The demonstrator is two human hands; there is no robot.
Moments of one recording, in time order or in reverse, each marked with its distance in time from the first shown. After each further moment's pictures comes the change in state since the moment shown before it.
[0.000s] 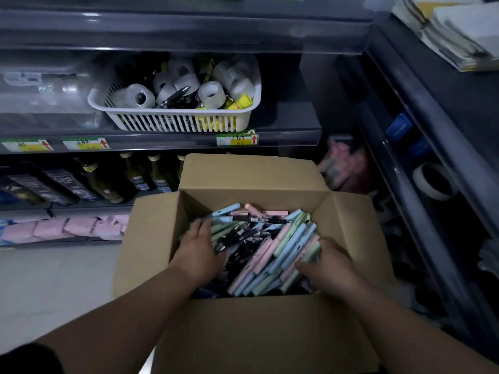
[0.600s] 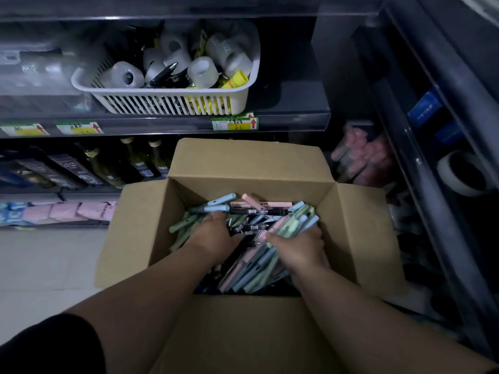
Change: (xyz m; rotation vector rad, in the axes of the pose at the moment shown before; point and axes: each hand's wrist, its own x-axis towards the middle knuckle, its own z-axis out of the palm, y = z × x) left_hand 0.034 0.046 0.021 0.053 -0.098 -0.186; right_hand 0.045 -0.029 0.045 0.523 0.139 0.369
